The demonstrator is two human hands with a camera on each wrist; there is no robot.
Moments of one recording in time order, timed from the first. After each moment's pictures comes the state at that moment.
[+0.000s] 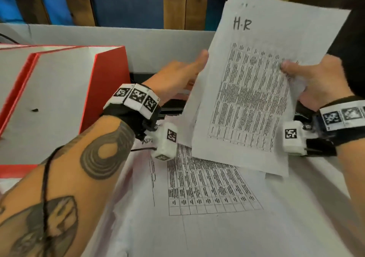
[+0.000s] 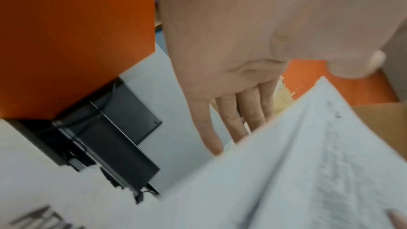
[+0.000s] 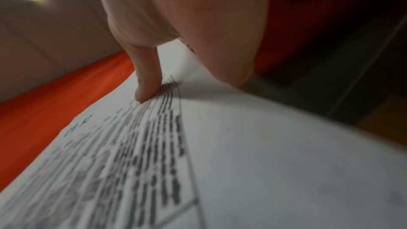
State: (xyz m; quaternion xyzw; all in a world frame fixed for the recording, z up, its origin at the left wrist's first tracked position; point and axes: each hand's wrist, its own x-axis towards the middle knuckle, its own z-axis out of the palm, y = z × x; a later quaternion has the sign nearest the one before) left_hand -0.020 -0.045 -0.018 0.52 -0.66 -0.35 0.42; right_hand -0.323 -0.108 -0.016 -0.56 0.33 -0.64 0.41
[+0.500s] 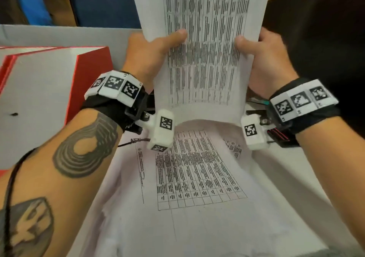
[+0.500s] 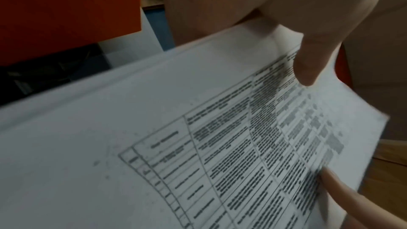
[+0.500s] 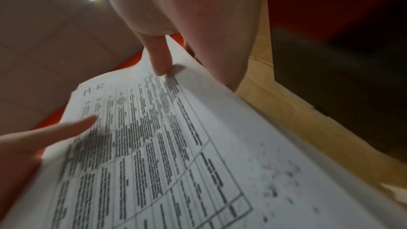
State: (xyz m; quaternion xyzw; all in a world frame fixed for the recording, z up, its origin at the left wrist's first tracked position) left_hand -0.027 -0.031 0.004 0.36 -0.55 -0.31 0.69; right_hand -0.259 -0.070 0.011 -0.63 0.28 -0.59 0.43
